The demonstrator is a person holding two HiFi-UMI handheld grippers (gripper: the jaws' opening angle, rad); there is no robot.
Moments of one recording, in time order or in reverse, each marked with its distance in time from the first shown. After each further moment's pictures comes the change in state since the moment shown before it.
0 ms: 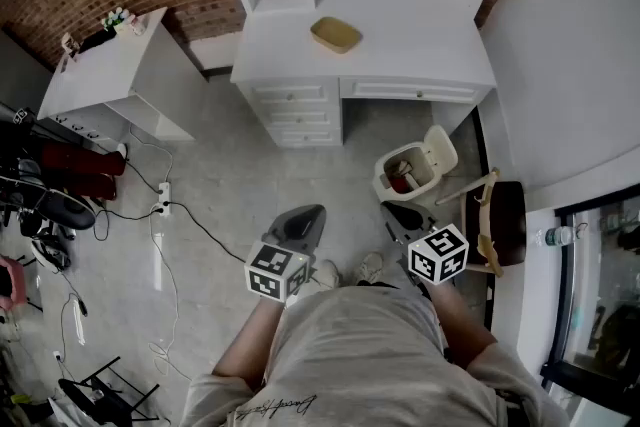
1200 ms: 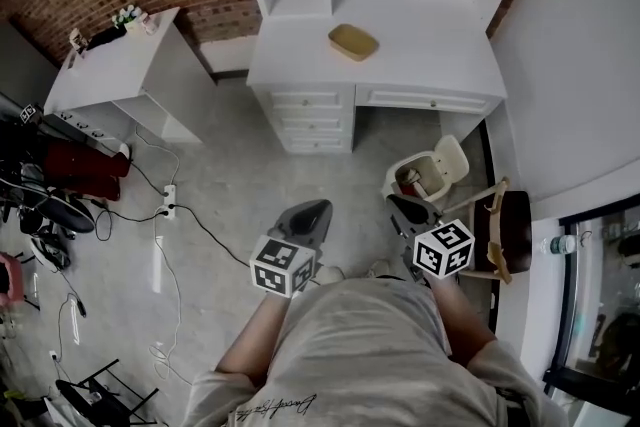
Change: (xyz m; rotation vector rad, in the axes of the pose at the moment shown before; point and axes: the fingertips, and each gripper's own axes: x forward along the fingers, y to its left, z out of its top) left arm -0.018 0.046 0.019 -0.019 -0.046 0.000; right arm 0.043 0.018 0.031 0.028 -0.043 -0.015
